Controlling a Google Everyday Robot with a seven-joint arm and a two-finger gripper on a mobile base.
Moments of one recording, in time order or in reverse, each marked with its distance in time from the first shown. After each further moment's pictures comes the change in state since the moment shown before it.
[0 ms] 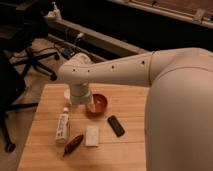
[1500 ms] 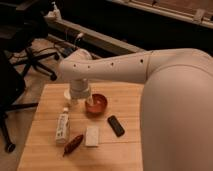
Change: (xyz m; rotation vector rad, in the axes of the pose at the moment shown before) arm -0.052 0.006 -0.010 -0.031 -0.058 -0.067
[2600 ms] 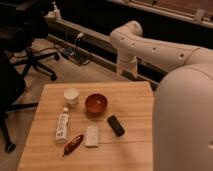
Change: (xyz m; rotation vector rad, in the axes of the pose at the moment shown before) arm -0.068 -0.278 -0.056 0.204 -0.132 0.312
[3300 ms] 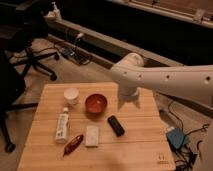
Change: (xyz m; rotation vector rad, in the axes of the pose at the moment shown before) arm 0.176 0.055 0.012 -0.009 0.102 -0.221
